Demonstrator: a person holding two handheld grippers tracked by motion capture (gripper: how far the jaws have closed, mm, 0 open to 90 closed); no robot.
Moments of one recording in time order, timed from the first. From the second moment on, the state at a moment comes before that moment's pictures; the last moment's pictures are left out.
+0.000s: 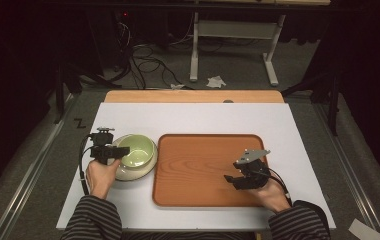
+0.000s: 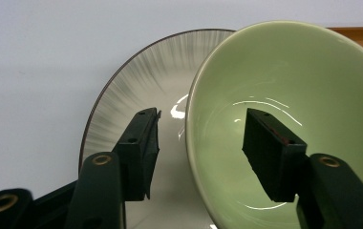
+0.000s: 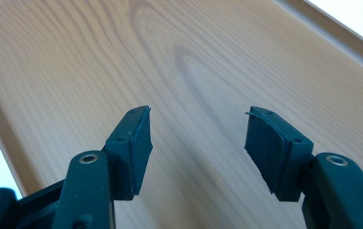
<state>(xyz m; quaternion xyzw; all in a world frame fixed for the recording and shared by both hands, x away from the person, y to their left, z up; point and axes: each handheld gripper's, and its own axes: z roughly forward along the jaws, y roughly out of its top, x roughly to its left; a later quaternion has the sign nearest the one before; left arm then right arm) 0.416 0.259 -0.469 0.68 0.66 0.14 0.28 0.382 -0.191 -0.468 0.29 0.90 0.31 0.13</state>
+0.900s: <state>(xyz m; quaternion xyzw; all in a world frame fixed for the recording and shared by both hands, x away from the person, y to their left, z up) 0.423 0.262 -0.481 0.68 0.68 0.08 0.26 0.382 -0.190 -0.469 0.29 0.89 0.31 0.13</state>
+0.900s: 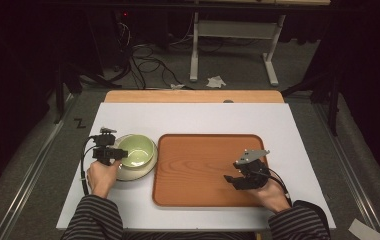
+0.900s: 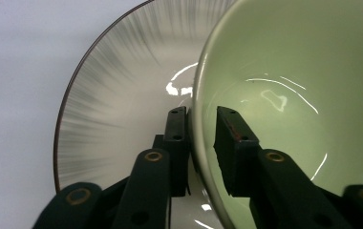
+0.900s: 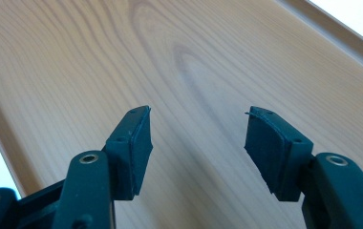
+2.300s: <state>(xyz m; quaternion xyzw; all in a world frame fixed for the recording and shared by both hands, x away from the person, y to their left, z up) 0.418 0.266 -0.469 0.67 0.67 0.09 0.30 0.381 -0.190 -0.467 0.29 0.89 0.32 0.14</state>
